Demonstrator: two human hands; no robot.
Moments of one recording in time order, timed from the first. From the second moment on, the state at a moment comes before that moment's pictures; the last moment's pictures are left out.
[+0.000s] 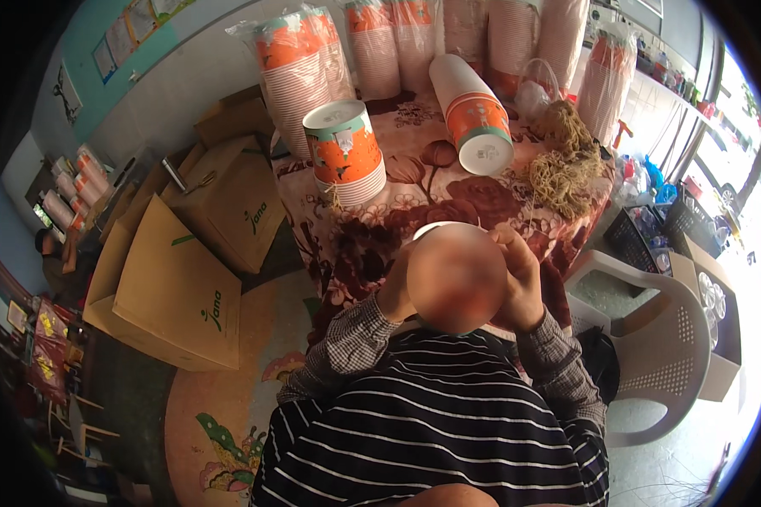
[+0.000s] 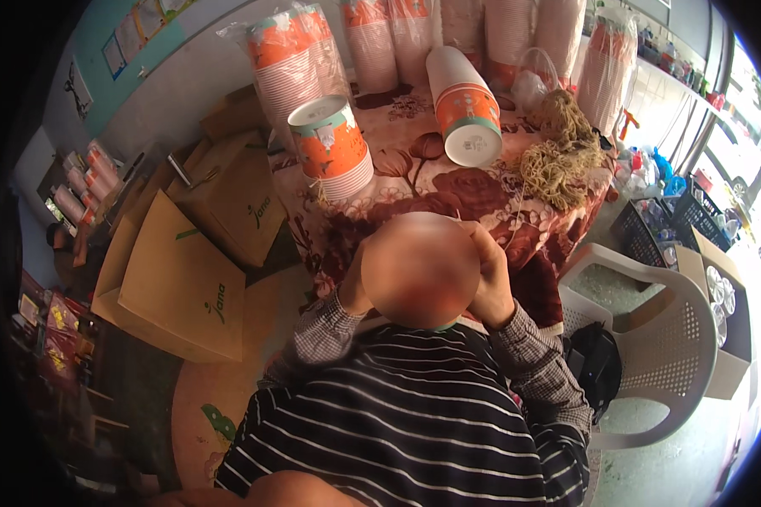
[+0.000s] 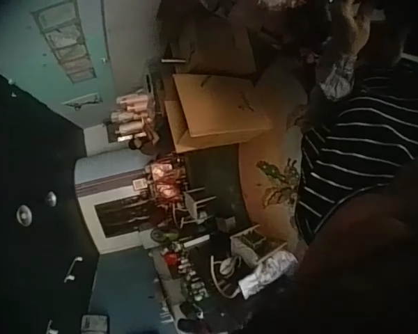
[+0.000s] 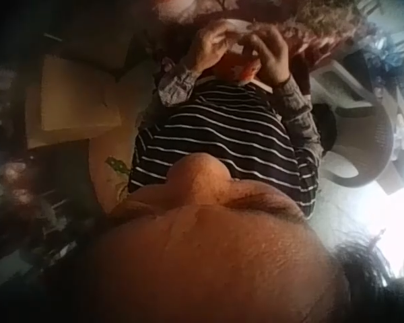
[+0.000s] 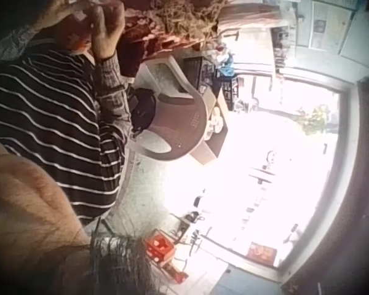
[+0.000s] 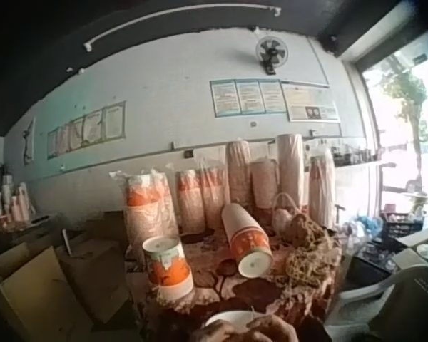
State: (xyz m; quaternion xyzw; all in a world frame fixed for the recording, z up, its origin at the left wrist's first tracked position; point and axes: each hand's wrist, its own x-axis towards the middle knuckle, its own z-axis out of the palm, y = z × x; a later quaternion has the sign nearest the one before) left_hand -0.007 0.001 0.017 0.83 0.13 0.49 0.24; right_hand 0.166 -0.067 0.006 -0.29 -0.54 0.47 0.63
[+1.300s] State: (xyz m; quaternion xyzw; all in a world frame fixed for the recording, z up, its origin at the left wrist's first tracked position) left_hand 0.023 -0.018 0.011 0.79 0.15 0.45 0.39; right_hand 0.203 -0.061 0.009 -0.35 -0.53 0.53 0.56
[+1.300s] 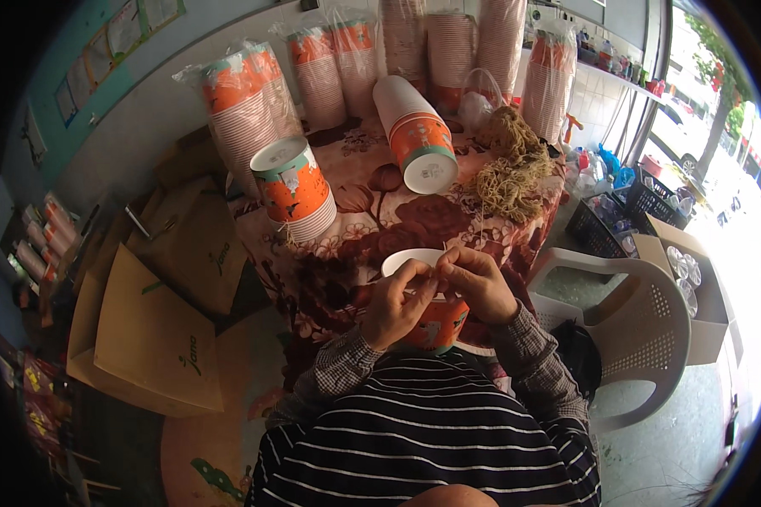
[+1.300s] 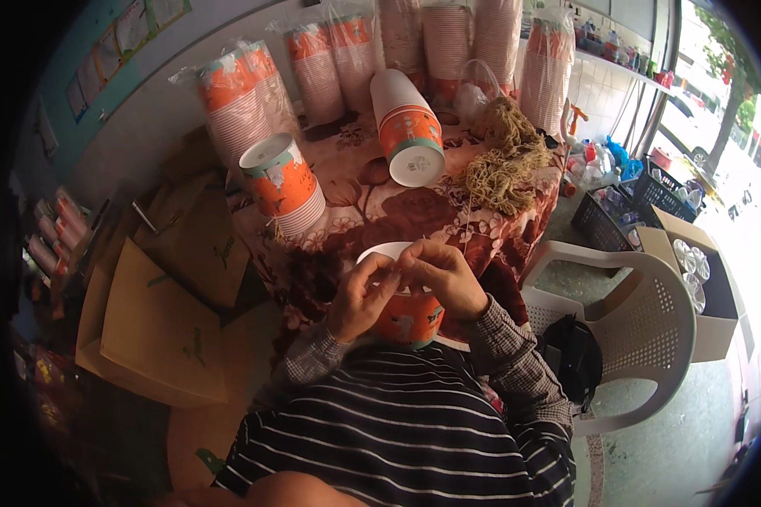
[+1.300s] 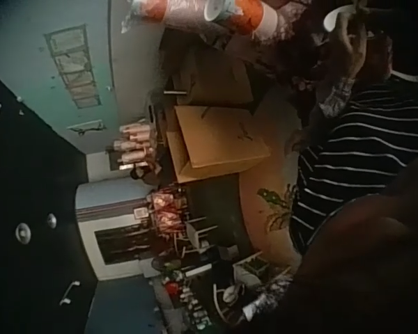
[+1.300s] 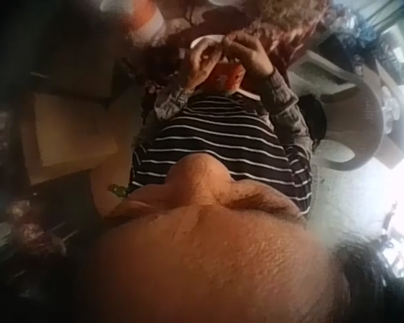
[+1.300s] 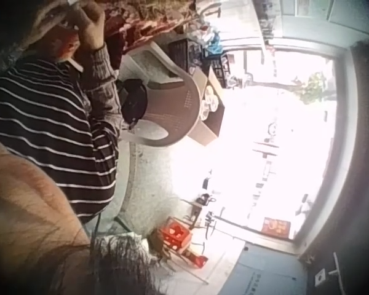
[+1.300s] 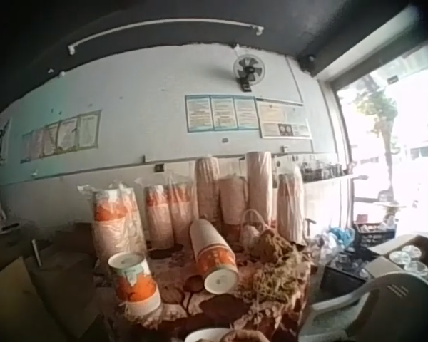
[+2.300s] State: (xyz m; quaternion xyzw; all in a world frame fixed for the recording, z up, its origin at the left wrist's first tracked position) left_hand 0.016 -0.013 -0.002 0.80 0.17 0.47 0.33; right_hand 0.198 -0.054 -0.001 -0.31 -0.52 0.55 0.58
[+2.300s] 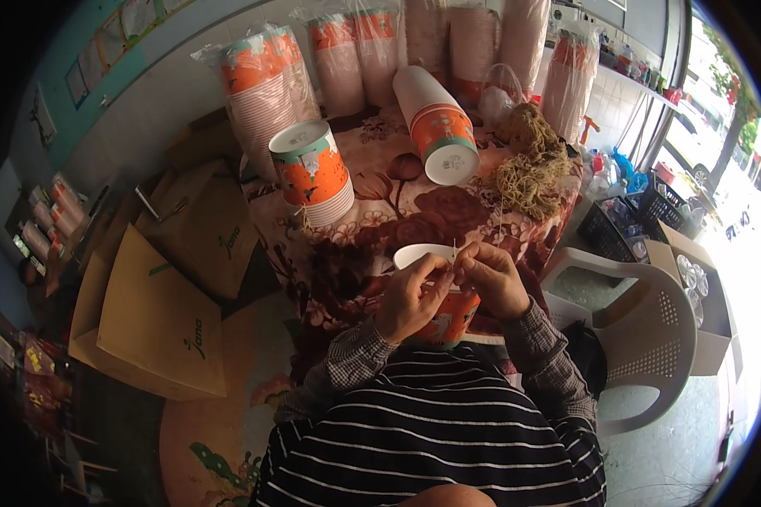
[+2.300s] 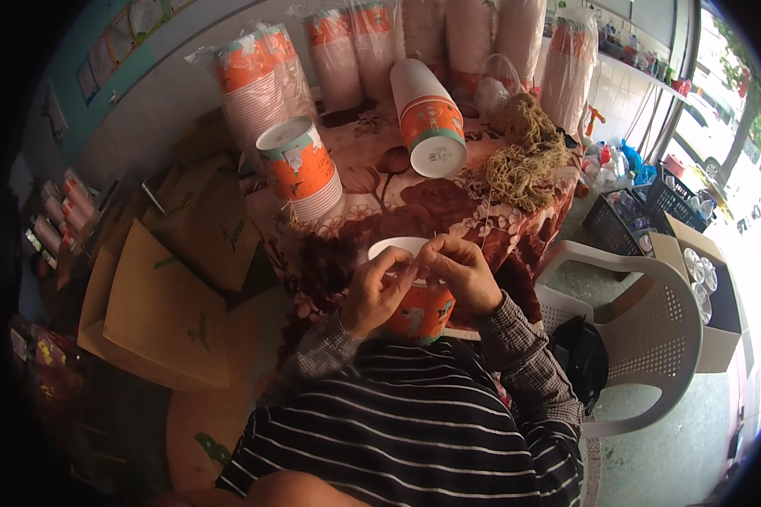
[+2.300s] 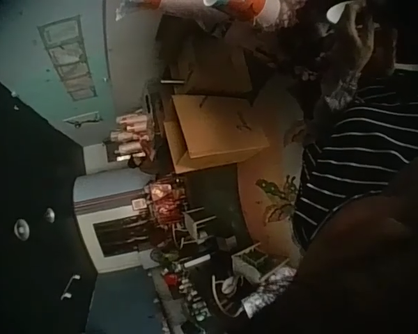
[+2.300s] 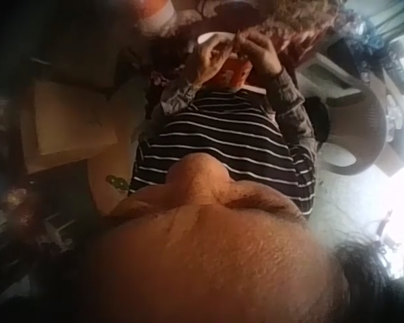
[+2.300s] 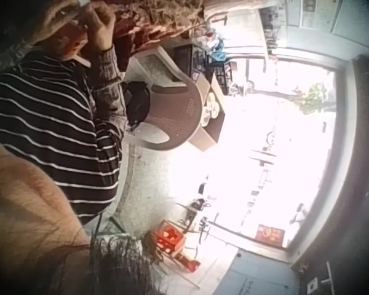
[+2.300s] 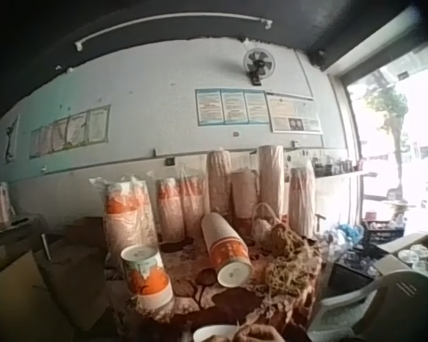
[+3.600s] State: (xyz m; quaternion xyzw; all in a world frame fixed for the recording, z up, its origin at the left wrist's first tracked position) left_hand 0.013 0.003 -0.009 0.79 0.22 0.43 0.37; right_hand 0.216 -0.040 -0.033 -0.12 -0.33 0.67 0.65
